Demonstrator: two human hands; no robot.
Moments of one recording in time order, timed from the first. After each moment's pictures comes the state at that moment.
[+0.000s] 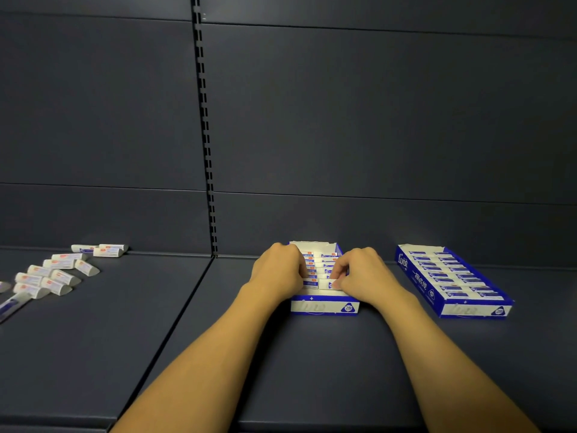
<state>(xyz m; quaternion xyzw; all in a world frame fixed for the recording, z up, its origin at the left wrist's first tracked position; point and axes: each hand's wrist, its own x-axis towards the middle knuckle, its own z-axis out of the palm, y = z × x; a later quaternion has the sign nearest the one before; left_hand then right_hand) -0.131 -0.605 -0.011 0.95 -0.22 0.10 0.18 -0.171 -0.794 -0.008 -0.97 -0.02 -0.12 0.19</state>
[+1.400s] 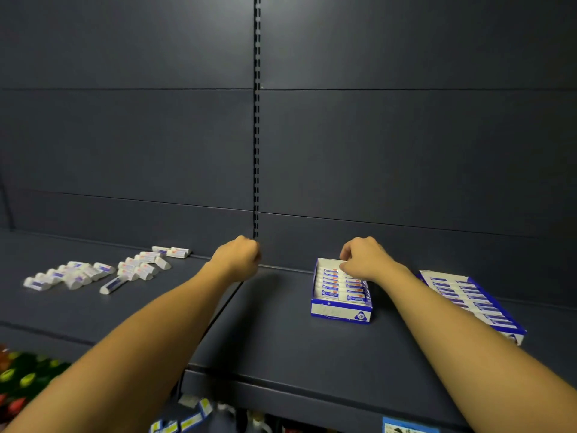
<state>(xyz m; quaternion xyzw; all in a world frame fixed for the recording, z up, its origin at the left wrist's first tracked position) -0.161 -0.479 0.044 0.99 -0.09 0.13 0.05 -0.173 -0.765 0.060 -0.98 -0.06 -0.10 0.16</state>
